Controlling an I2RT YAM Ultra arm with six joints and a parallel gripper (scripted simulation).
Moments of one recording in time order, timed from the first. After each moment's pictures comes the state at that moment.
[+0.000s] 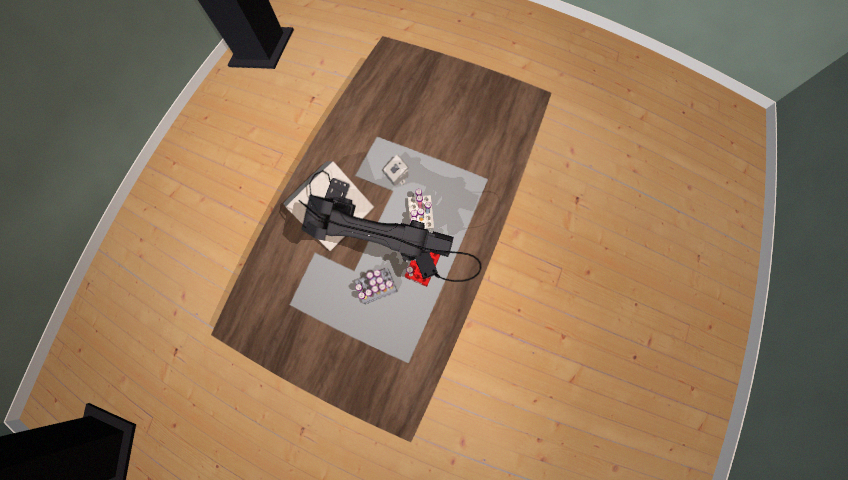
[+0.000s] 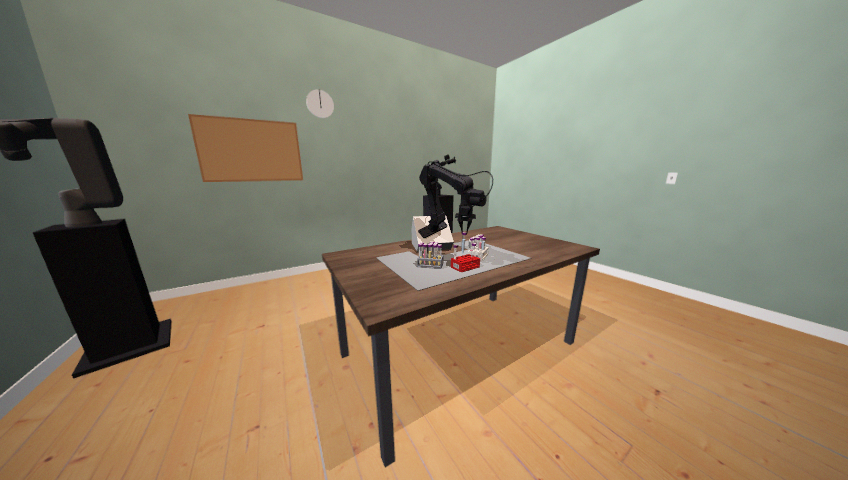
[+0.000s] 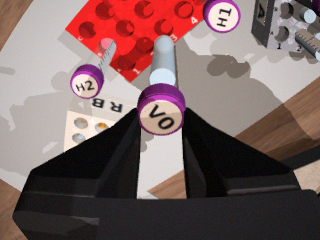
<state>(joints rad) 0.12 1.05 1.25 -1.22 0.34 0.90</state>
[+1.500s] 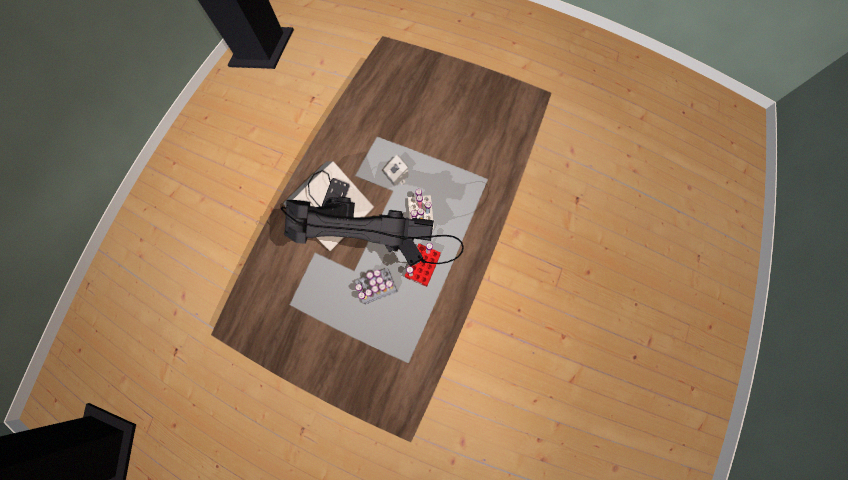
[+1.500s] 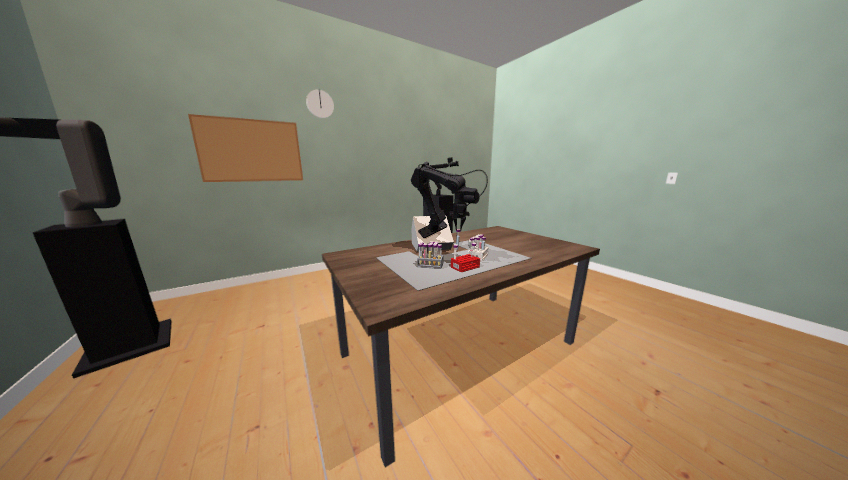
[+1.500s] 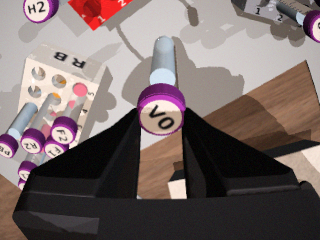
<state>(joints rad) 0.27 0.84 1.04 -1.26 0.42 0.89</state>
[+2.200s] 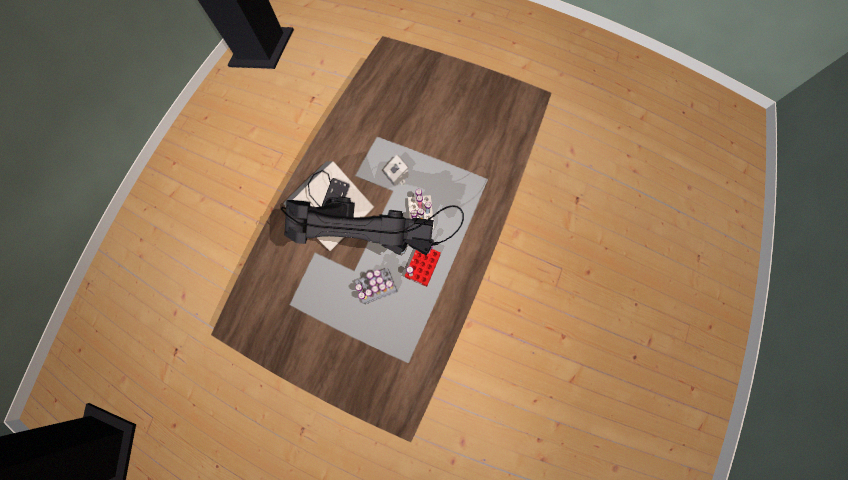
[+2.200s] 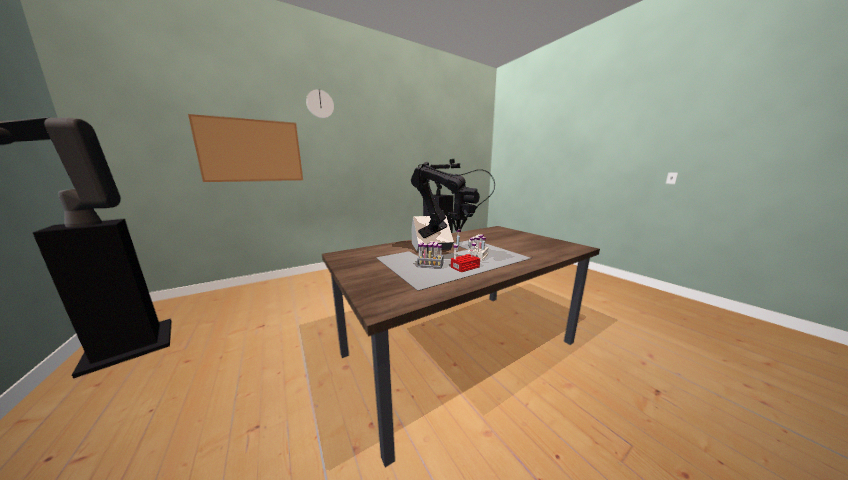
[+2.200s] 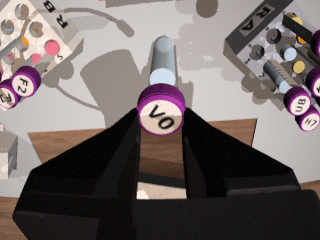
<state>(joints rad) 0.27 0.84 1.04 -1.26 0.44 0.35</state>
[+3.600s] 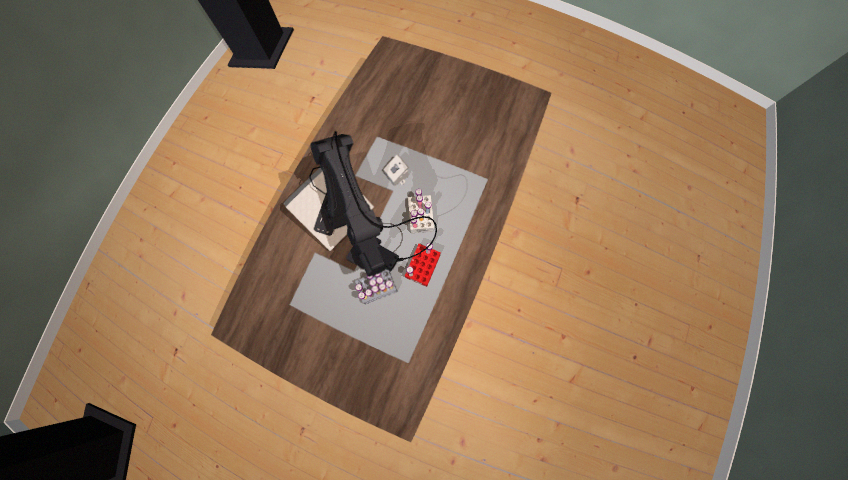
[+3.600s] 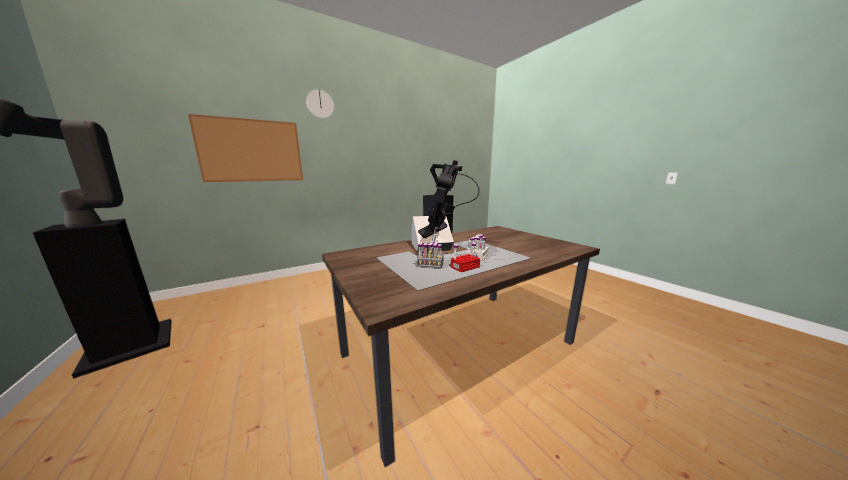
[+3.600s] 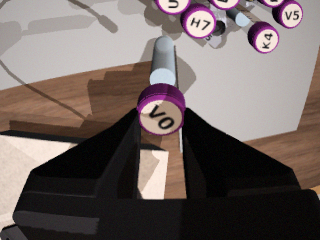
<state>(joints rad) -0.91 0.55 0.89 -1.27 -0.12 -0.61</state>
